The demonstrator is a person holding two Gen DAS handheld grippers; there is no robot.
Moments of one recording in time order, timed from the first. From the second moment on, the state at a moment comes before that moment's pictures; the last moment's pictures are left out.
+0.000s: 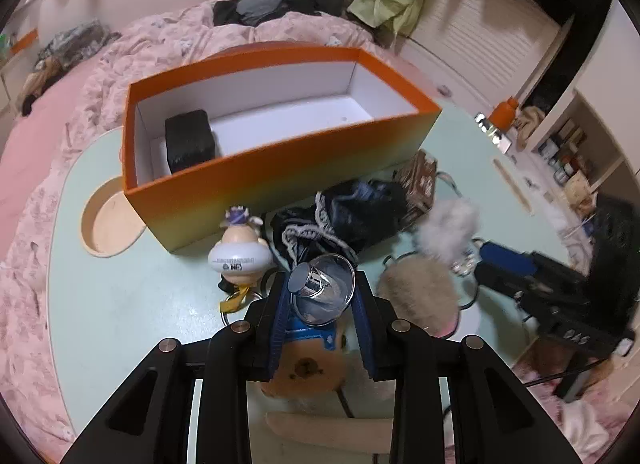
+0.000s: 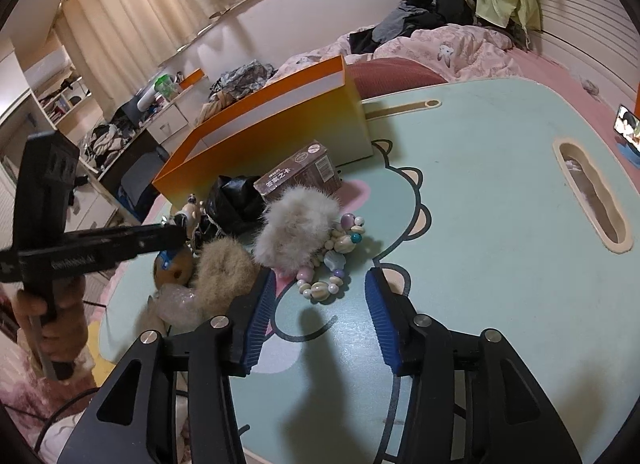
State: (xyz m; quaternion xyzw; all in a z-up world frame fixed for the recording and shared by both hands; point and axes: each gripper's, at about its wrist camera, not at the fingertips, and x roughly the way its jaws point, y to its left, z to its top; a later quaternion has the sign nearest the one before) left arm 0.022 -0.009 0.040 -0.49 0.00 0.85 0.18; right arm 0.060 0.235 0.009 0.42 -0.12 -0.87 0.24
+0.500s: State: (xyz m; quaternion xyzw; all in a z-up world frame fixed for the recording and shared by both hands) left arm 0.029 -0.015 0.029 -0.50 -0.01 0.85 0.18; right arm 0.062 0.236 0.008 0.41 -0.12 -0.87 0.24
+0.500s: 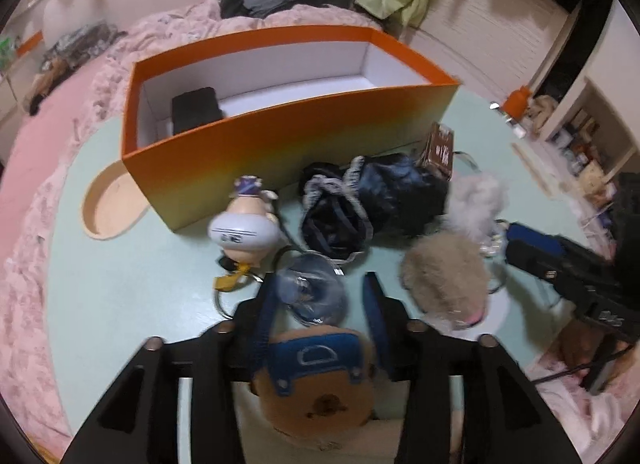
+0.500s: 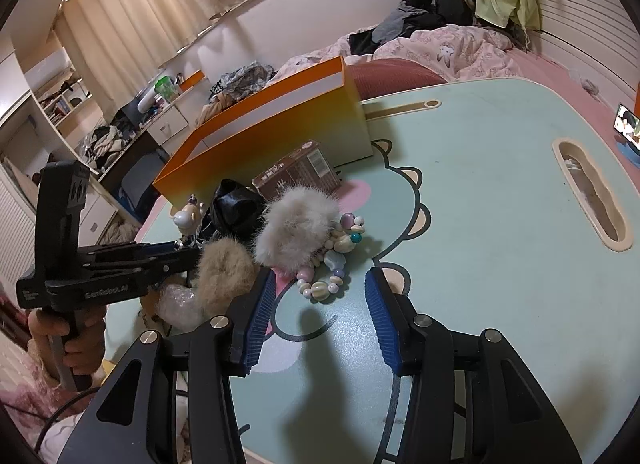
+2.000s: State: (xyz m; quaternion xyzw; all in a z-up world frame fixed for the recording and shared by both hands) left arm 0.042 -0.163 0.094 -0.38 -0.17 0.90 0.09; right arm -0.145 -0.016 0.022 0.62 0.10 -0.75 0.19
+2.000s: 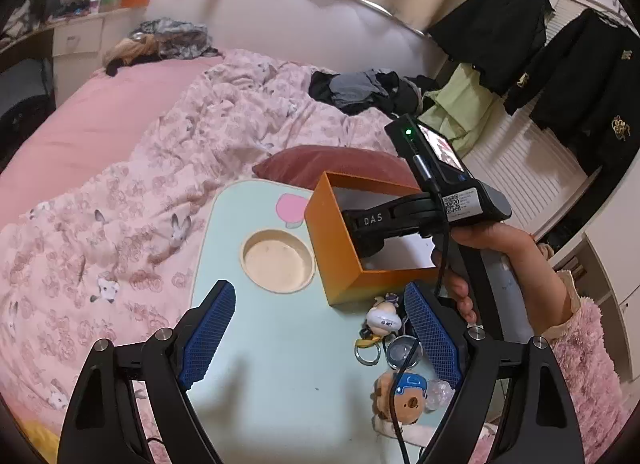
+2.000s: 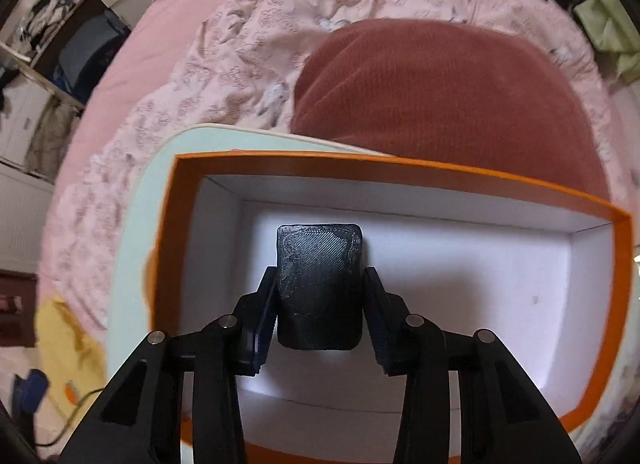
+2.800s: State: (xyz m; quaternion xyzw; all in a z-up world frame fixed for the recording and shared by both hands) left arm 0.038 -0.141 0.085 -0.41 -0.16 0.89 0.11; right arm 0.018 0.158 0.096 0.50 0.06 -0.83 0.26
